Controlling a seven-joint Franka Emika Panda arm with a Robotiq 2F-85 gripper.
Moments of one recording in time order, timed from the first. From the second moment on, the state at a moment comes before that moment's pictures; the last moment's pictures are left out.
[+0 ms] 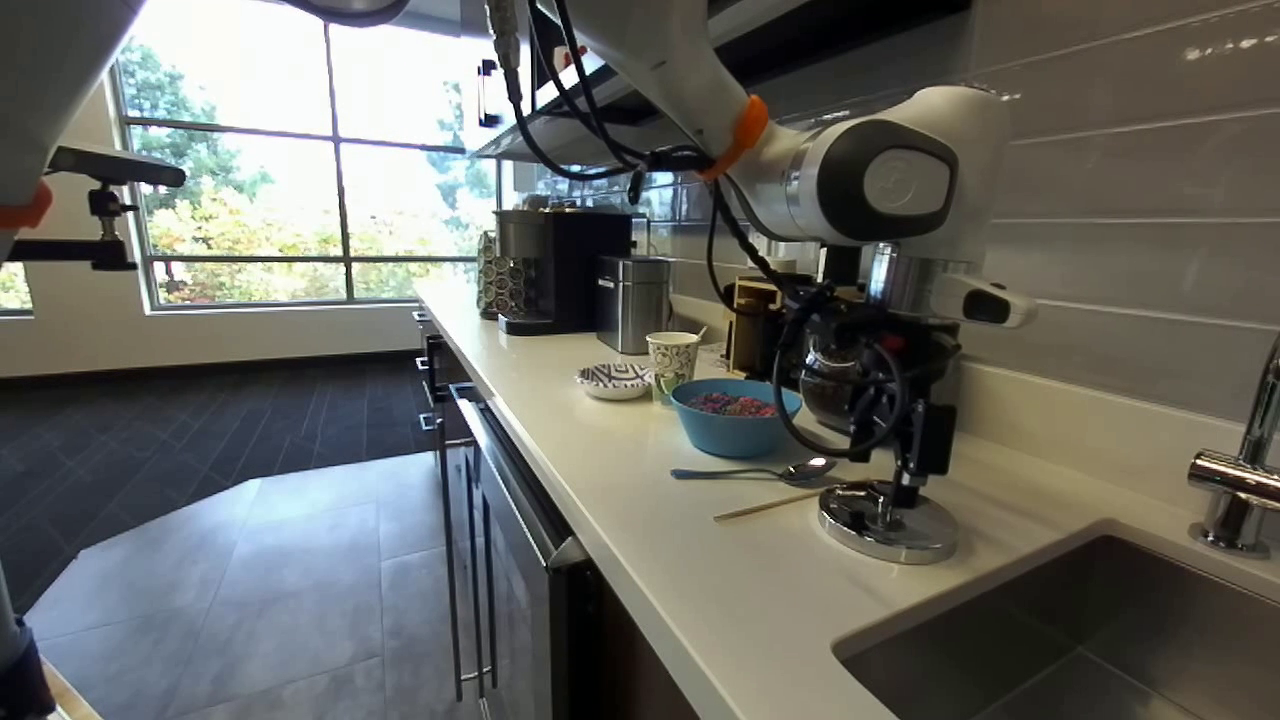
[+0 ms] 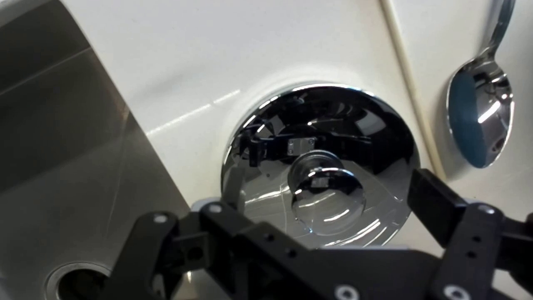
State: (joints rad) arm -0.43 0.52 -0.31 -1.67 0.21 2.11 0.21
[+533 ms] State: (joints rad) arm -0.43 0.56 -0.31 -1.62 0.21 2.11 0.22
